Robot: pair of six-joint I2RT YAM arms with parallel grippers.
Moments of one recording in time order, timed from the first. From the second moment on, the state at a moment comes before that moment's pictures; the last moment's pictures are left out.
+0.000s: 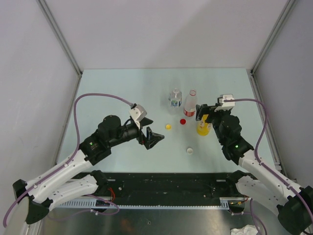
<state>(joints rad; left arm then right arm) -0.83 0.82 0.78 -0.13 0.24 -0.16 0.55 0.84 0.55 0.27 0.37 0.15</state>
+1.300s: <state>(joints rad) -0.78 0.93 0.75 -0.31 -0.31 -0.30 -0.05 0.79 0.65 -0.01 0.09 0.51</state>
